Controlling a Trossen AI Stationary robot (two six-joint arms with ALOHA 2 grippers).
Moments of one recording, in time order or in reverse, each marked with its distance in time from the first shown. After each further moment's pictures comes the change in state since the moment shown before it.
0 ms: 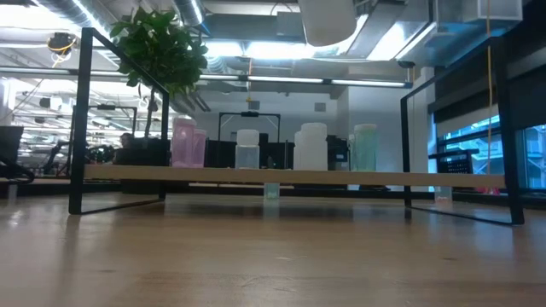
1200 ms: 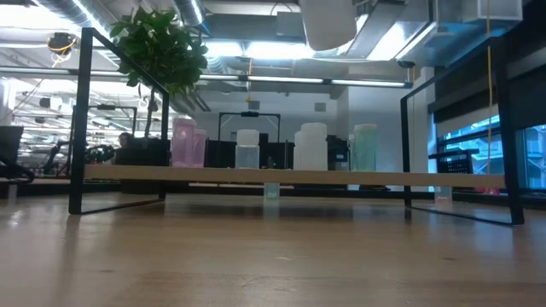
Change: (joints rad) left arm 0.000 -0.001 0.000 0.000 0.004 0.003; right arm -0.006 0.000 0.000 -0.013 0.002 0.013
